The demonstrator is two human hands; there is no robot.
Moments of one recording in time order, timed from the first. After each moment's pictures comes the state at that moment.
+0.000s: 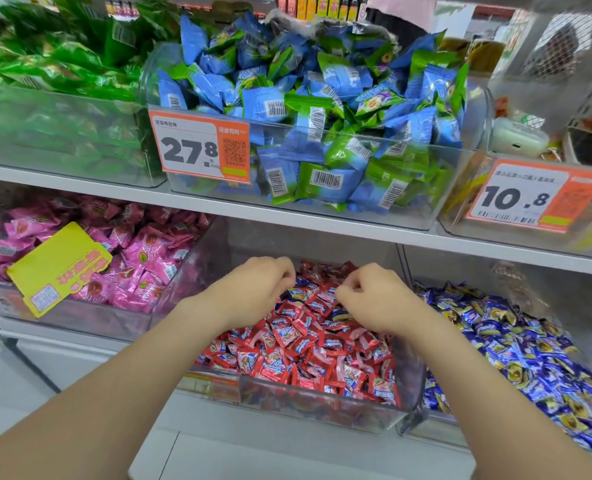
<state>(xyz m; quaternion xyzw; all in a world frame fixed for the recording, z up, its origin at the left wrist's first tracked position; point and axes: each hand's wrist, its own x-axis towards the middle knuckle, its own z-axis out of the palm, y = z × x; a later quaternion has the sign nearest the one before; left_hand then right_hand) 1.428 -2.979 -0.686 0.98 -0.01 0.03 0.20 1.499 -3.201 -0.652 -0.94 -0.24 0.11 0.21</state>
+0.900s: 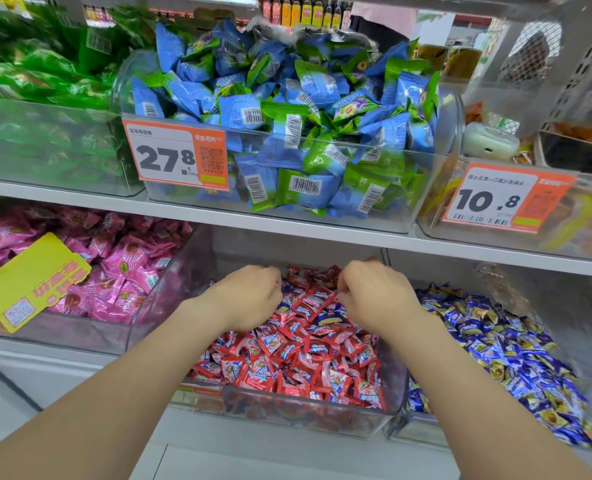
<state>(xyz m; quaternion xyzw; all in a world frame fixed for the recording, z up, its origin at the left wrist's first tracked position) 1.445 -2.993 -0.684 0.99 0.02 -0.01 0.14 1.512 -3.209 -0.651 -0.96 -0.29 -0.04 -0.01</state>
